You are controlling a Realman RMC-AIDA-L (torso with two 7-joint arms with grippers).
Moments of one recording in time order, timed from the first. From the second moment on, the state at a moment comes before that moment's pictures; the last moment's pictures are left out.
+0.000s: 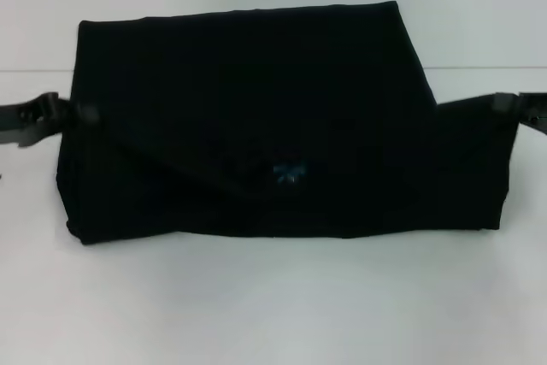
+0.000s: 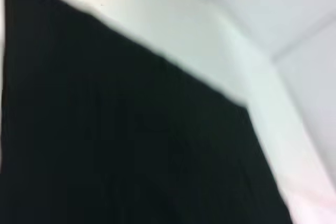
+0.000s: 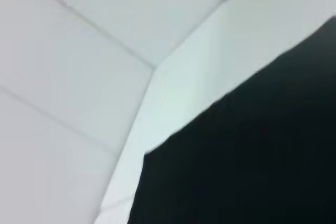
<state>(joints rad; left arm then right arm) -0.70 -1.89 0.19 0.53 2.41 1.36 -2.22 0.65 1.90 -0.22 -0.45 -2.20 -1.43 2.09</state>
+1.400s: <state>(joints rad) -0.77 -2.11 0.21 0.49 2.02 0.73 -1.80 0.79 2.08 -0.36 -0.36 -1.98 -0.79 1.59</state>
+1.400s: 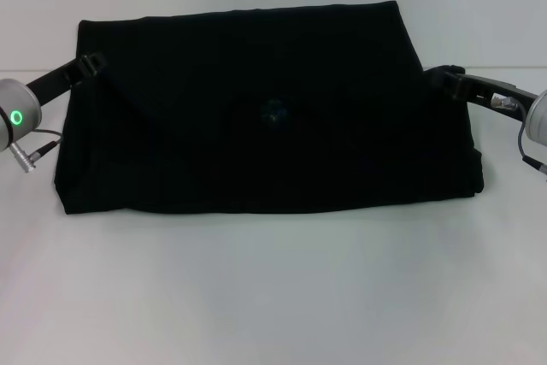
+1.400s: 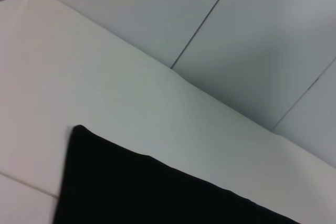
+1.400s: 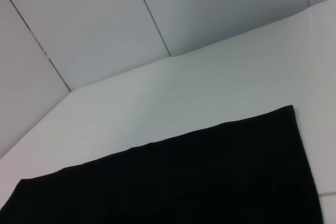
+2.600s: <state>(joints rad) -0.58 -1.93 0.55 0.57 2.18 1.17 -2.18 0.54 2.05 -0.64 -0.41 -1.96 -1.39 1.23</state>
